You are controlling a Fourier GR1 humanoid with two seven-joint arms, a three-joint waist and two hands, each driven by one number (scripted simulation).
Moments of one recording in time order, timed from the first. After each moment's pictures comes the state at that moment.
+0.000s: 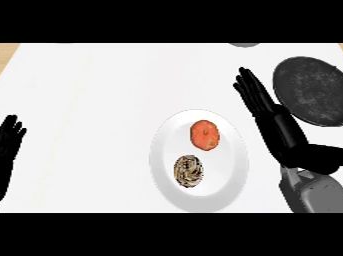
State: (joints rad) left arm 0.09 0.46 0.04 -1.45 0.28 0.11 -0.16; right arm -0.27 -0.28 0.28 -1.67 -0.24 -0.05 -0.02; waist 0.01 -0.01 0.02
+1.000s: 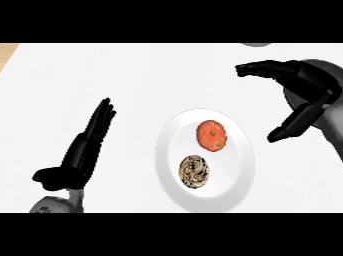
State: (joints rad) left arm -0.08 0.20 -0.27 -1.55 0.16 0.13 -0.15; right arm -0.68 -0.54 0.23 -1.08 -0.21 0.69 -0.47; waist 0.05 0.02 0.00
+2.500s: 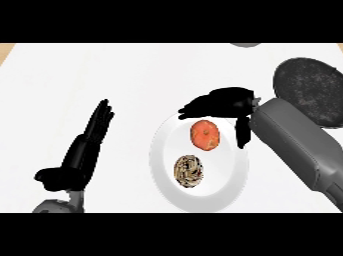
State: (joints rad) left arm -0.05 0.16 -0.24 -1.57 0.11 0.13 -0.11; right arm -0.90 -0.38 0.71 -0.85 0.62 0.44 -0.68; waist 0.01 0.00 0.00
